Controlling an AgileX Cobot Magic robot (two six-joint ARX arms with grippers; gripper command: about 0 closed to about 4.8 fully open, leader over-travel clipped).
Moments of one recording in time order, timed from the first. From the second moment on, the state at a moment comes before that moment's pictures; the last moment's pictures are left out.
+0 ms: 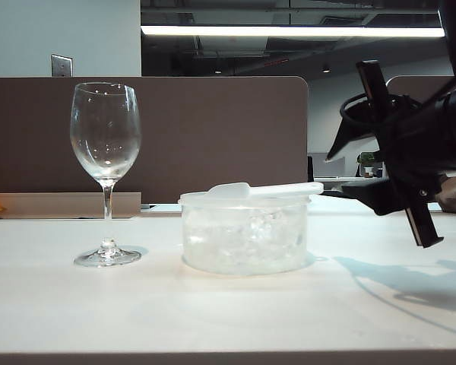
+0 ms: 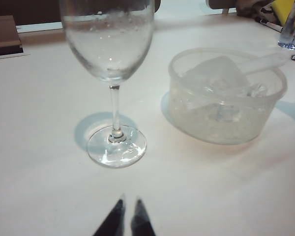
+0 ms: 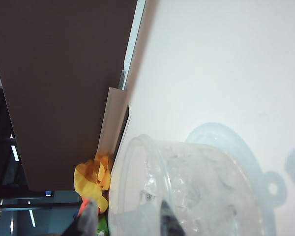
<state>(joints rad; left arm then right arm) -0.45 0.01 0.01 -0.18 0.04 0.01 0.53 1.51 0.33 1.01 0.12 1.38</state>
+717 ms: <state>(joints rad) -0.45 0.01 0.01 -0.18 0.04 0.01 0.53 1.54 0.34 1.01 0.11 1.37</state>
